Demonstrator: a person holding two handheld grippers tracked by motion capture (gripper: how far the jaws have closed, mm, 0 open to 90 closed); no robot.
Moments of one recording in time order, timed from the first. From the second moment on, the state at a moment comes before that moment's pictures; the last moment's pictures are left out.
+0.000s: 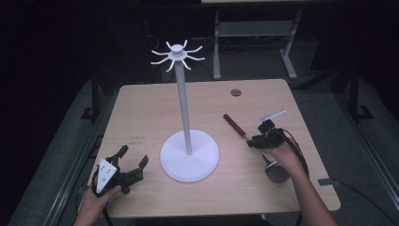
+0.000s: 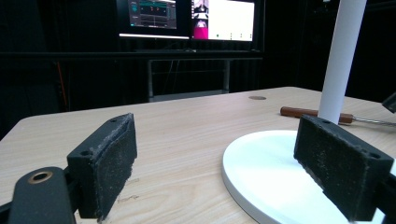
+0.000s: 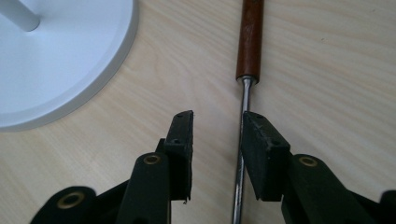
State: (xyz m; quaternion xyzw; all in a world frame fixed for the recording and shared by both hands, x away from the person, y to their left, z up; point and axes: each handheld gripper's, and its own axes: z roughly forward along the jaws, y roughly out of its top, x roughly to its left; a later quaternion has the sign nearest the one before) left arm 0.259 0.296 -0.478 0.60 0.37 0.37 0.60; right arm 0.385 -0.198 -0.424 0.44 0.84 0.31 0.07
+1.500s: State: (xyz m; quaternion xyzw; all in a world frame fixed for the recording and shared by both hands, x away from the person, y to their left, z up) left arm 0.260 0.296 -0.478 0.60 0.37 0.37 0.60; right arm 0.473 -0.149 -0.442 0.45 0.88 0.17 0.02
